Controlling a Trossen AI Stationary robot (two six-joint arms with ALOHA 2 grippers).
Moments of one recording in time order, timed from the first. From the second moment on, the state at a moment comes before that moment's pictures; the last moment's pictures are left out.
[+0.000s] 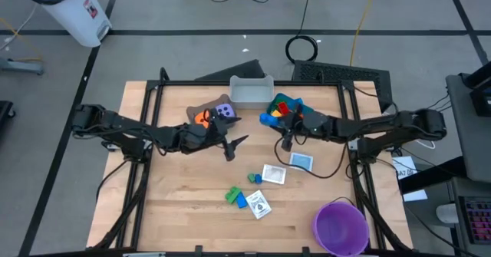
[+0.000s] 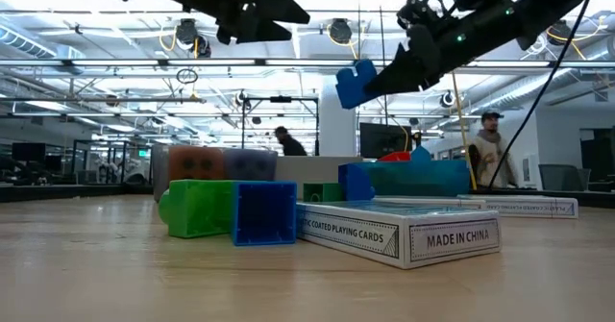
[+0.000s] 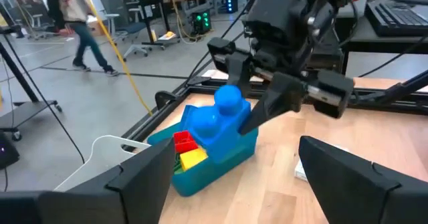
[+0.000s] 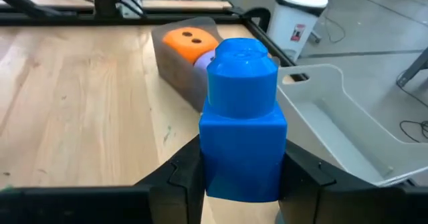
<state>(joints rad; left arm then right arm) -0.11 1.39 0.79 0.44 -0.49 0.02 -0.12 1.22 0.58 0.30 0.24 -0.04</state>
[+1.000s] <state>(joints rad) -0.11 1.39 0.79 0.41 -0.49 -0.04 -0.14 1.17 0.58 0.22 0.31 -0.02</state>
